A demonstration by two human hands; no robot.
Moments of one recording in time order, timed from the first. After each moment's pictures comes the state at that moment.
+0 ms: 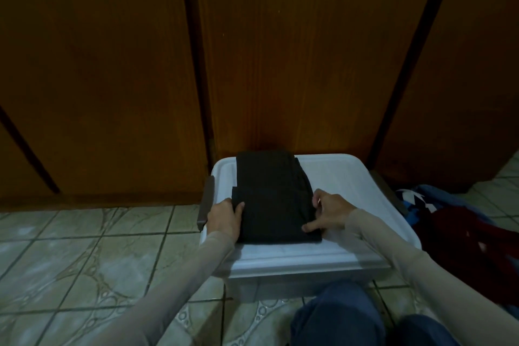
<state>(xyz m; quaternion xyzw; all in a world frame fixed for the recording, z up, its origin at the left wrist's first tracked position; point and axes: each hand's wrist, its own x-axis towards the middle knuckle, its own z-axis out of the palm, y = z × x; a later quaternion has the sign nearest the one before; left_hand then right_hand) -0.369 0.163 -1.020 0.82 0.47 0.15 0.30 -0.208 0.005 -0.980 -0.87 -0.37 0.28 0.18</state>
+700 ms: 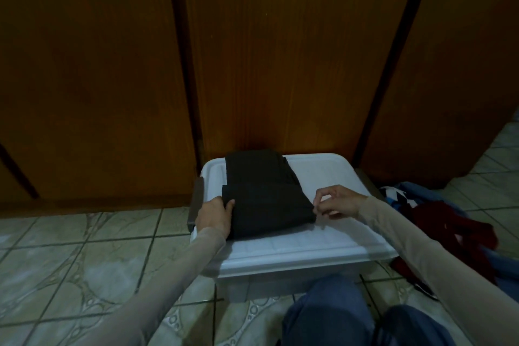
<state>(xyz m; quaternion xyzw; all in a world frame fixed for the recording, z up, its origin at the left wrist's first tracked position) -0.363 0.170 -1.024 0.83 0.48 0.13 0.26 -0.187 -0.022 -0.960 -0.82 -0.30 0.38 0.31</state>
